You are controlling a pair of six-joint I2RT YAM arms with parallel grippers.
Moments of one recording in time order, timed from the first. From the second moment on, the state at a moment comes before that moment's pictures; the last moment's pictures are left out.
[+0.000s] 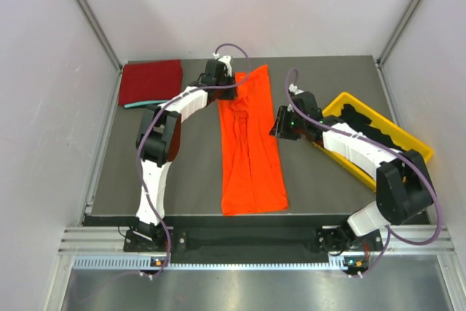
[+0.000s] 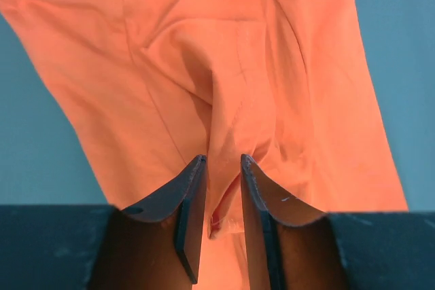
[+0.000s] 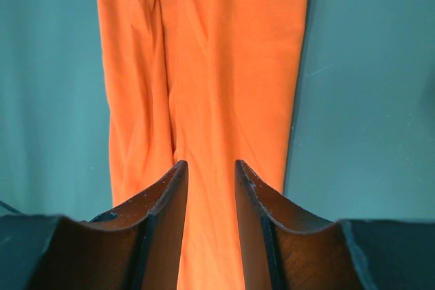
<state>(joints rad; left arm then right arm) -0.38 2.25 1.75 -0.16 0.14 -0.27 0.49 1.49 0.99 -0.27 -0.11 0.56</state>
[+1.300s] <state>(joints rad) -0.41 2.29 1.73 -0.18 0.18 -0.29 0.48 1.52 0.97 -0.22 -0.15 0.56</state>
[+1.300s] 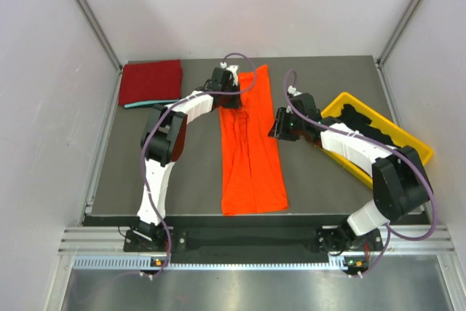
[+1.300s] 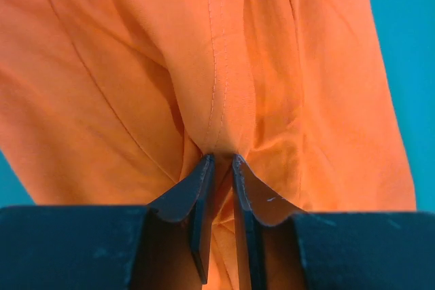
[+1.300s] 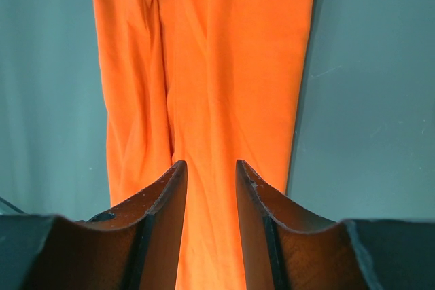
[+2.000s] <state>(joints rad) -0.42 1.97 1.60 -0.53 0.15 -0.34 0.46 1.32 0.75 -0.43 -0.19 0.55</state>
